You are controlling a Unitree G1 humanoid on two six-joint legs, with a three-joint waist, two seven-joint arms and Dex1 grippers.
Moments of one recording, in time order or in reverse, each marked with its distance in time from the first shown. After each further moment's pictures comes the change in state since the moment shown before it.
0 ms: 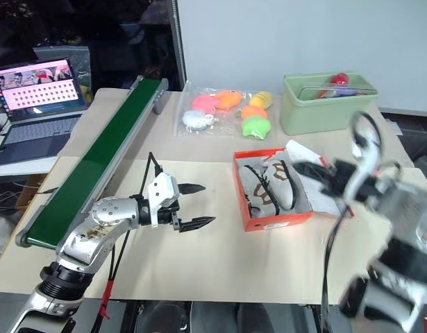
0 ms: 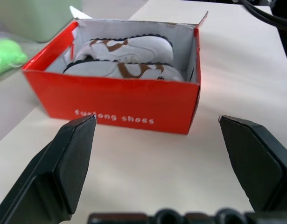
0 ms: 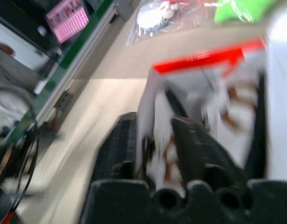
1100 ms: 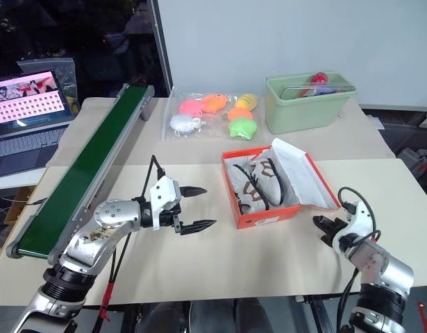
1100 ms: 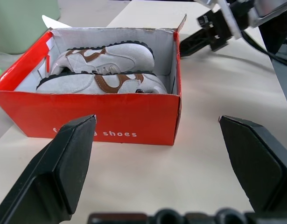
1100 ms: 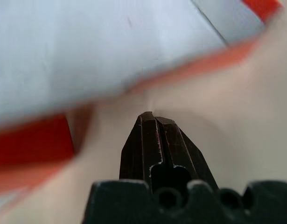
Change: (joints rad) left arm 0.004 -0.021 -0.010 0.009 0.013 -0.011 -0.009; right arm 0.032 0.164 0.157 0.660 -0.128 -0.726 -0.437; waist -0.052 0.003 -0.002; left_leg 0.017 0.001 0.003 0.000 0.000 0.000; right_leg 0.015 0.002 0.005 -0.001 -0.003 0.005
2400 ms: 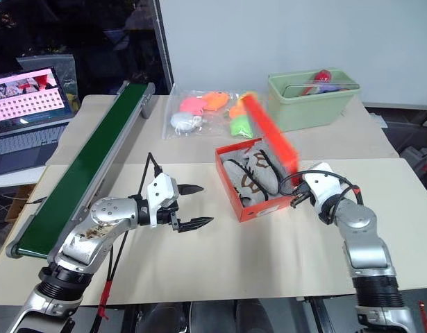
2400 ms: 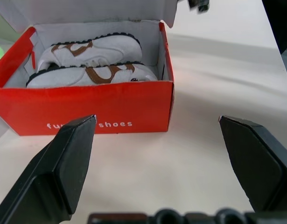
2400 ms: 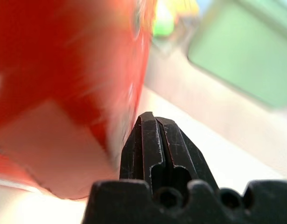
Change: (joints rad) left arm -0.007 0.018 0.016 -0.031 -0.002 0.061 0.012; right arm 0.079 -0.286 0.512 -0.431 -0.430 -0.555 0.114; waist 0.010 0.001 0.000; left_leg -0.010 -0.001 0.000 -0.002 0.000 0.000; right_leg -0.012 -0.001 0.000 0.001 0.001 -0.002
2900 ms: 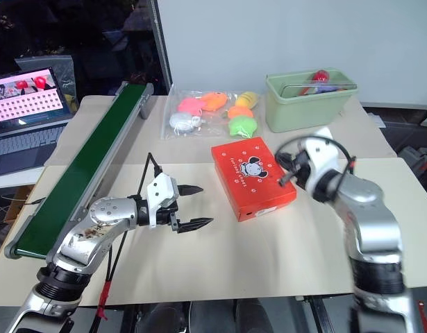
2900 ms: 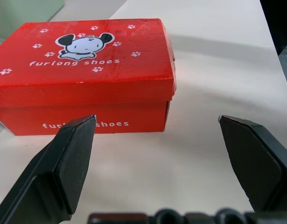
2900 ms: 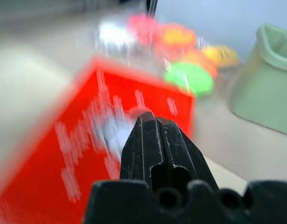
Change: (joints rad) left arm -0.008 -0.003 -0.001 -0.019 -0.003 0.022 -0.002; right arm -0.243 0.181 -0.068 -0.179 0.333 0.541 0.004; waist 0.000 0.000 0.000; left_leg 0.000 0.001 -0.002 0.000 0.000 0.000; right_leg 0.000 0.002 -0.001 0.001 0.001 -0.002
